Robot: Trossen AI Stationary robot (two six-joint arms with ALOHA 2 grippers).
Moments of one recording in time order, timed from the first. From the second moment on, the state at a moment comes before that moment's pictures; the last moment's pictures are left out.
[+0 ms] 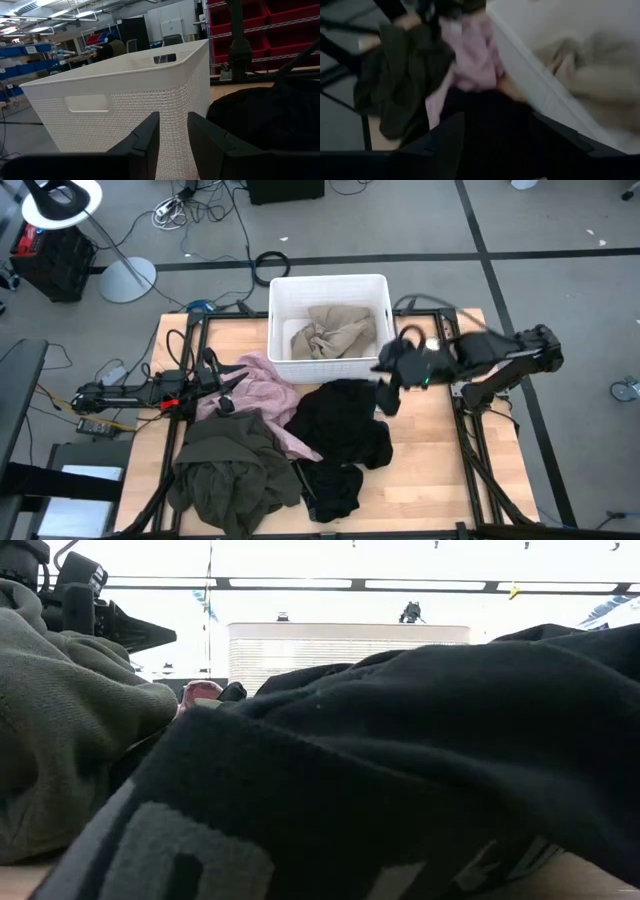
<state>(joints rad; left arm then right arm) -0.01 0.01 0.01 0.08 -0.39 0.20 0.28 1.36 1.60 -1.05 0.40 0.66</state>
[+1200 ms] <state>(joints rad) -0.01 0.01 0.01 0.08 -0.39 0.20 0.33 1.36 0.87 -0.38 0.20 0.05</state>
